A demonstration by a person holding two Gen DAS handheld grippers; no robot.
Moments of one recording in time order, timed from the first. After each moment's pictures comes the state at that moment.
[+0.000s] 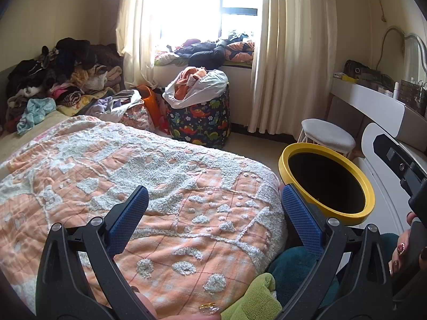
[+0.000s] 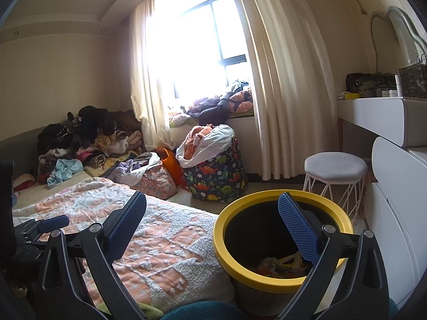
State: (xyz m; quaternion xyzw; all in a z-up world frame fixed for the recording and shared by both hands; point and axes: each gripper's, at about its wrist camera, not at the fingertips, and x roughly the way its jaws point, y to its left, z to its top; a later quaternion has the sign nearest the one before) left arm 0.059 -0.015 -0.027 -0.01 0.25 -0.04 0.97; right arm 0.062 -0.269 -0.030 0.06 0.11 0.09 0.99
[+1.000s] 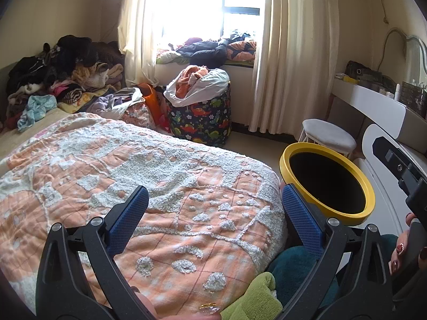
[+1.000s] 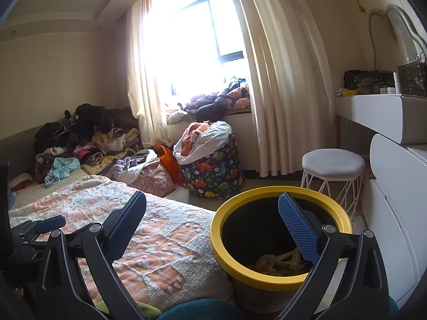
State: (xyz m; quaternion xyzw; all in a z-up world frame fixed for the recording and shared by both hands) left arm 0.058 -0.014 -0.026 -0.02 0.26 -0.04 0.97; right arm 0.058 -0.267 -0.035 0.06 0.12 0.08 0.99
